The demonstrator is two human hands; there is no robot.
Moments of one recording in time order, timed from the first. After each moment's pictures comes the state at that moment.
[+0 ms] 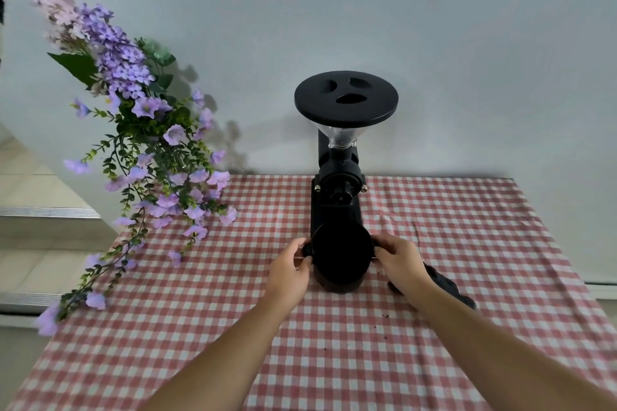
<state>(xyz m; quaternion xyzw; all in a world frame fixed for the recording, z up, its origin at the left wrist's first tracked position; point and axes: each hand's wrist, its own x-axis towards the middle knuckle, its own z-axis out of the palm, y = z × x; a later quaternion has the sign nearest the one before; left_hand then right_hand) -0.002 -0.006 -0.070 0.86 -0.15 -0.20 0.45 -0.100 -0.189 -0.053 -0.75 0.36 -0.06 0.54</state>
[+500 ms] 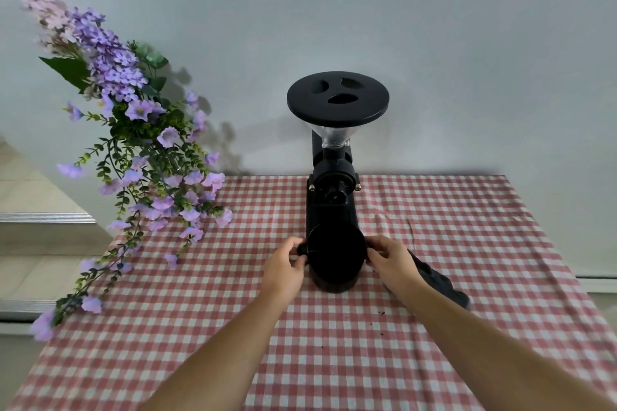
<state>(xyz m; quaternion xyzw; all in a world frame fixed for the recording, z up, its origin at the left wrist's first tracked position) 0.006 -0.008 -0.076 0.87 -0.16 -0.19 0.42 -0.105 -0.188 -0.060 -0.76 0.37 -0.02 0.53</state>
